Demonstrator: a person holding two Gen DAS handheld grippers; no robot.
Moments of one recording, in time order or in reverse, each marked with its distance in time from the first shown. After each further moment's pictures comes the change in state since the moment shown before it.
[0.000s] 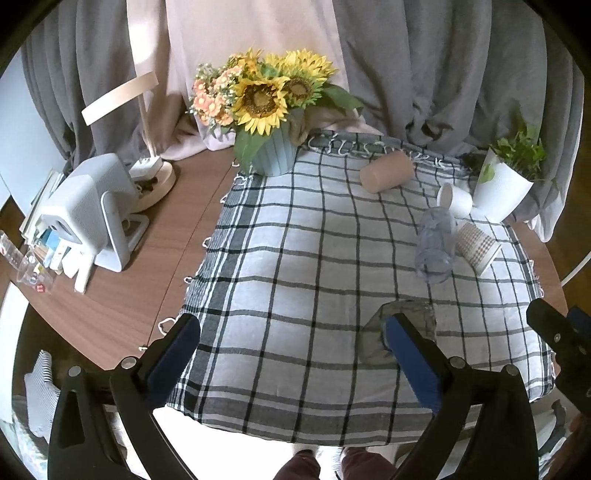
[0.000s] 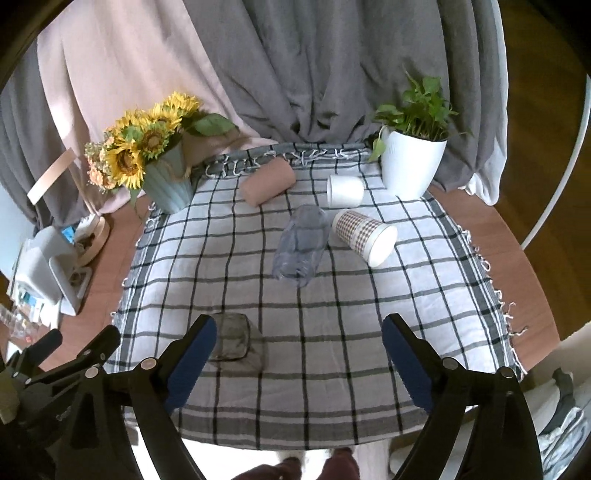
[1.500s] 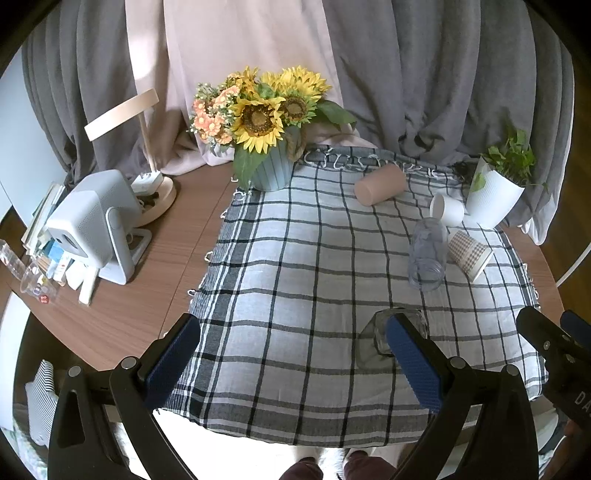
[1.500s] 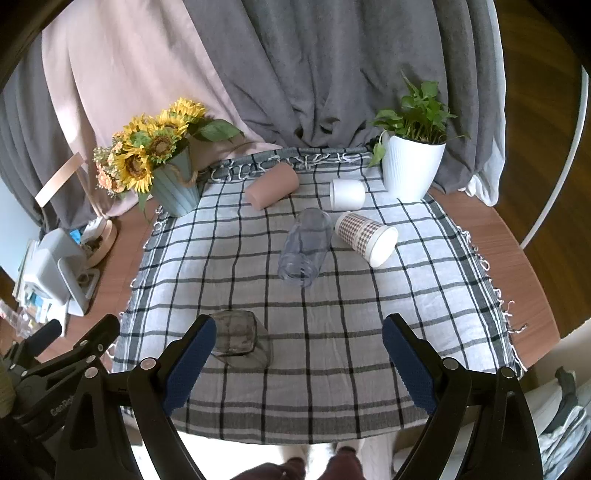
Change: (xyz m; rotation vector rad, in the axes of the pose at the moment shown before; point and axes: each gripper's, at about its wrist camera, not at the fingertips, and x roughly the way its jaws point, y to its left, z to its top) left arm -0.019 0.000 0.001 0.016 -0.048 0.000; right arm -0.014 0.003 -0.006 0.007 -0.017 0.014
